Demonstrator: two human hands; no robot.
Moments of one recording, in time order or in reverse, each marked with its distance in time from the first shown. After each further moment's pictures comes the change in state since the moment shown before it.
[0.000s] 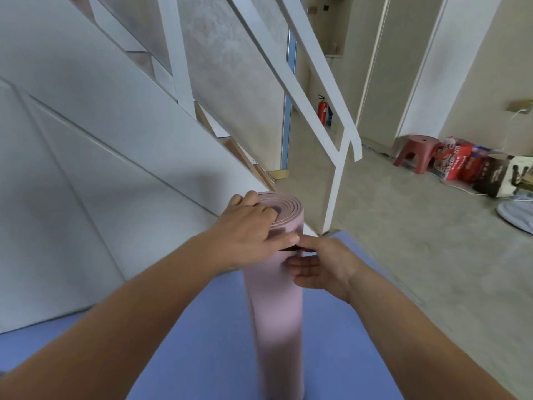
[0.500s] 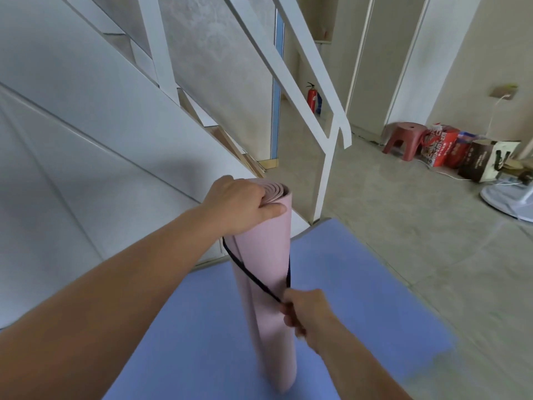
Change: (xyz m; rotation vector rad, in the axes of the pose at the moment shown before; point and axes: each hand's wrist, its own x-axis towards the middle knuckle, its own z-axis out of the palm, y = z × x) left_hand 0.018 0.009 -0.018 -0.030 0.012 -0.026; right_hand 0.021 0.110 0.012 0.076 0.263 0.217
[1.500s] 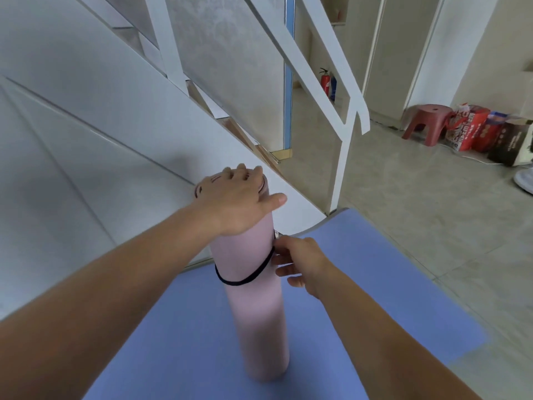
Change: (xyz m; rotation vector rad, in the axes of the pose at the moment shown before) left_hand -0.017 -0.017 0.004 -0.058 -0.268 -0.289; right_hand 0.014 -0.062 0.033 -0.165 -0.164 -0.183
